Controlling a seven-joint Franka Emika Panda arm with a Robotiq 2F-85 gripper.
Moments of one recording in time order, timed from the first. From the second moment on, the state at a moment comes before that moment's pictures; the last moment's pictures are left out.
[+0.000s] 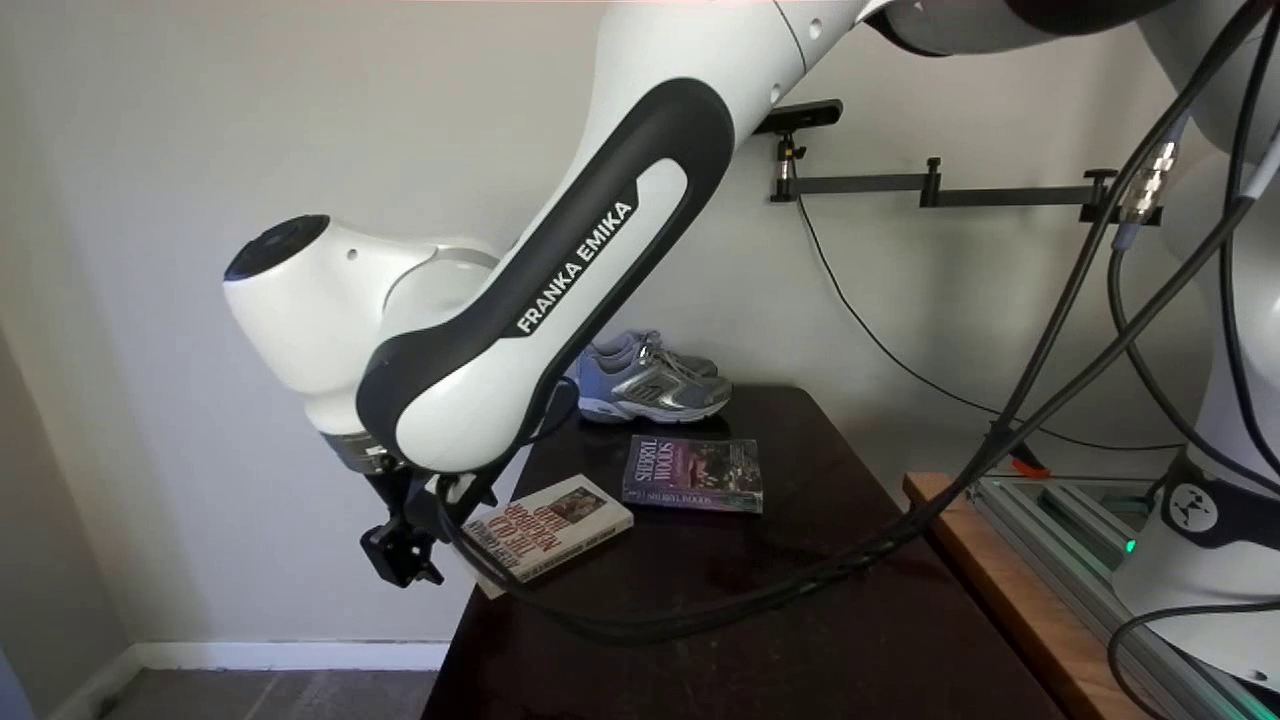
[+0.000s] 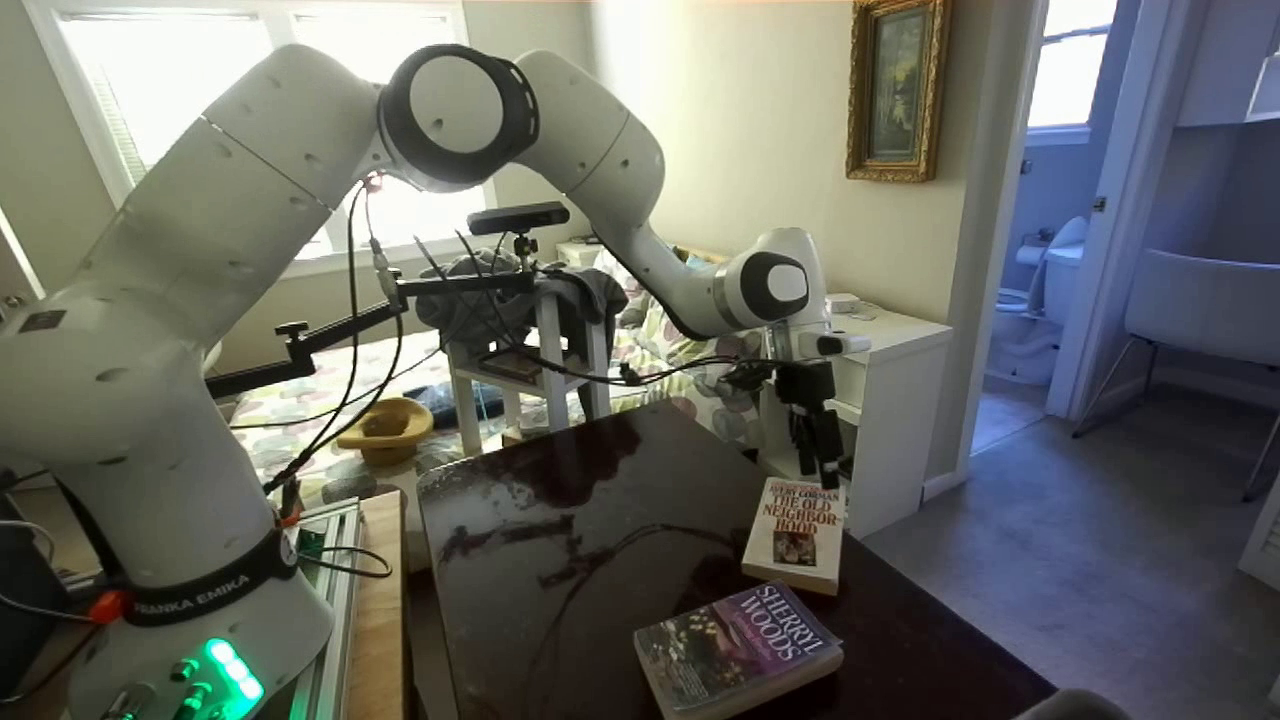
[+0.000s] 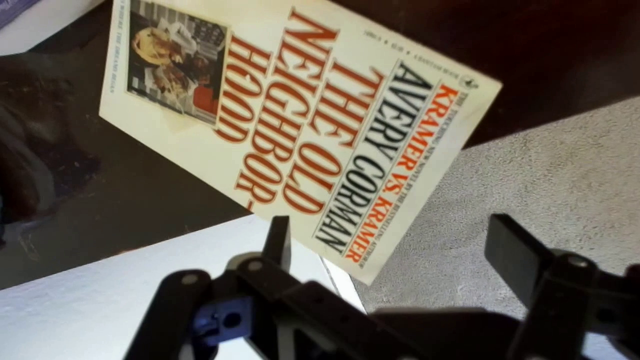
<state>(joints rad) 0.18 0.85 -0.19 -1.49 -0.35 2.21 0.66</state>
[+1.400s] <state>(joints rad) 0.25 0.95 -0.27 -1.34 -0.38 2.06 0.67</state>
